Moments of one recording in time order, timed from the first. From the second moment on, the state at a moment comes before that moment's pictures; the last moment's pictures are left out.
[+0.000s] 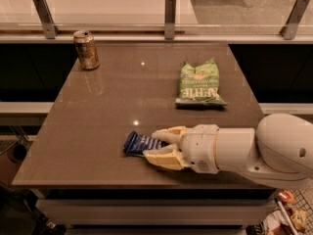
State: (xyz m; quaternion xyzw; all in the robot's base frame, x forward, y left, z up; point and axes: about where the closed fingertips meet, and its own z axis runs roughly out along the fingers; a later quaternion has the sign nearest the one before) arm 0.429 -0.002 0.819 -0.47 0.70 0.29 0.45
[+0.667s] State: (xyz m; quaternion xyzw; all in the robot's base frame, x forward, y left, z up) arm 0.447 -0.006 0.836 -0.48 0.70 0.27 0.45
